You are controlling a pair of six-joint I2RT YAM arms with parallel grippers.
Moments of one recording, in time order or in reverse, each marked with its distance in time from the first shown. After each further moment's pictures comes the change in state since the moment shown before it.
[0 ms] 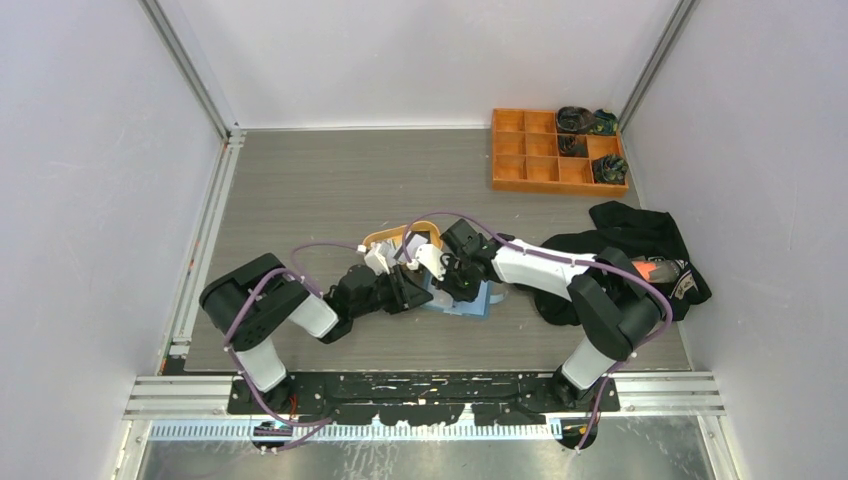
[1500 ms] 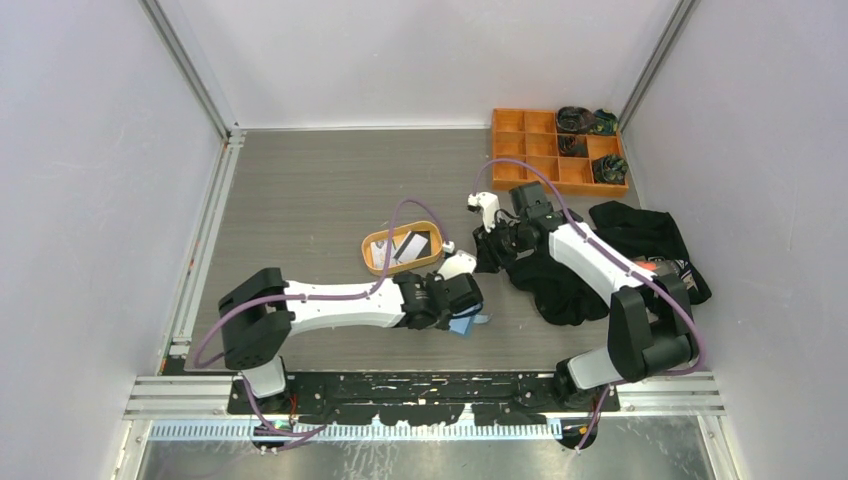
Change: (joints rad) left arm -0.453 0.000 0.839 -1.546 -0.618 0.352; right arm -0.411 -0.180 0.034 -0.082 -0.357 0.182
